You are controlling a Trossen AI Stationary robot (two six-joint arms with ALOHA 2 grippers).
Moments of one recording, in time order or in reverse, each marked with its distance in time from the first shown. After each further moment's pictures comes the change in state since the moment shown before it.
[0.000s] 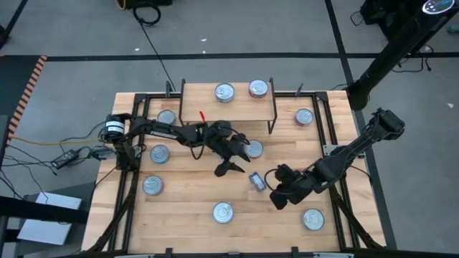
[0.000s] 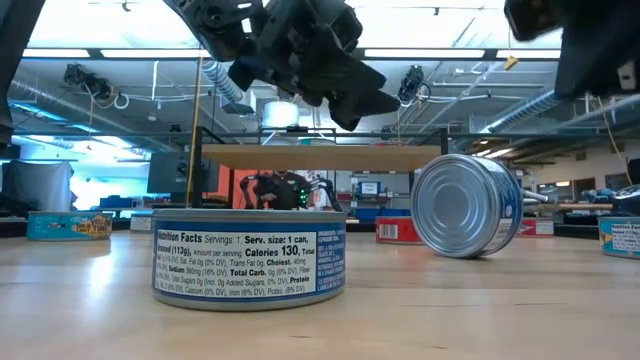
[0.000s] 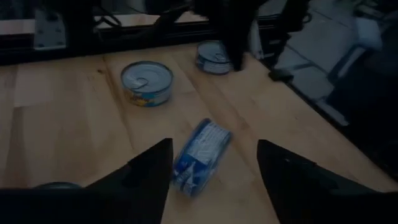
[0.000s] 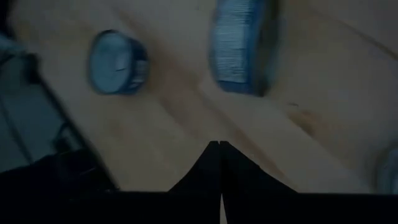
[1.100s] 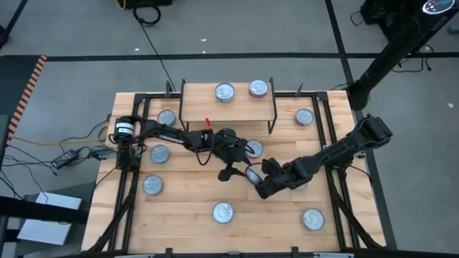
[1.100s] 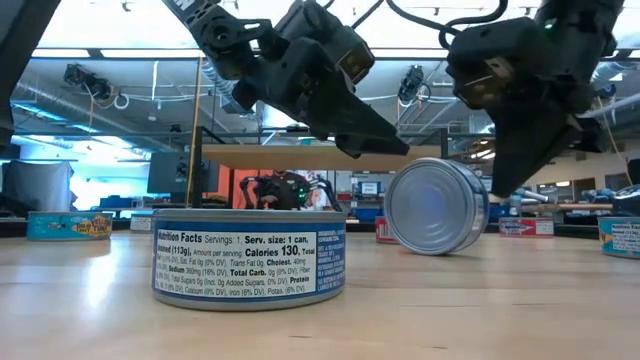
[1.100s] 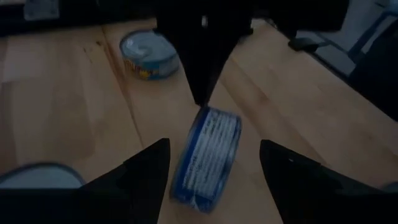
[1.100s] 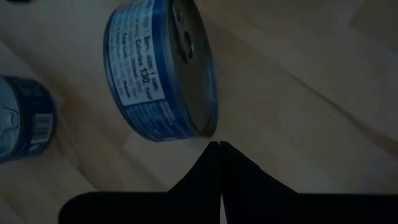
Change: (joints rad) left arm -0.032 0.107 0.000 0.043 -0.074 0.048; right arm -0.178 0.213 0.000 0.007 0.010 -0.094
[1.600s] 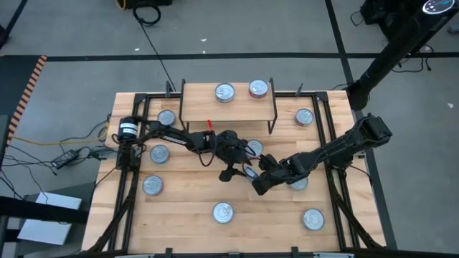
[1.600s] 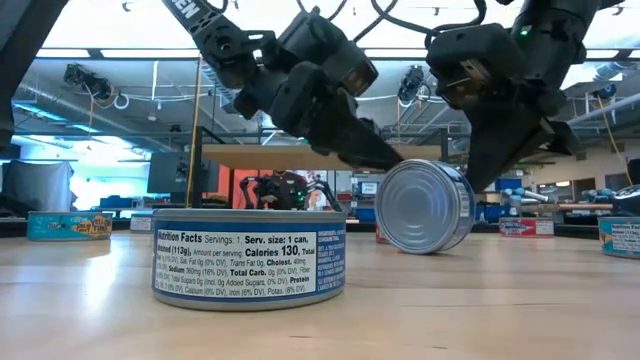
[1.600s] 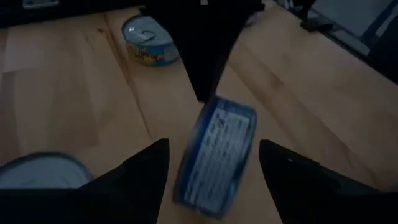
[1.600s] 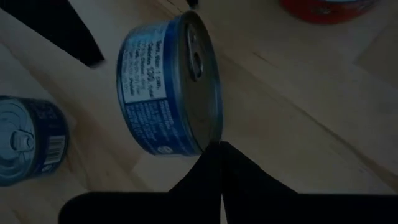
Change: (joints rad) left arm 0.000 0.043 0.006 0.005 -0.033 0.051; right arm -0.060 -0.001 0.000 0.052 0.000 -0.079
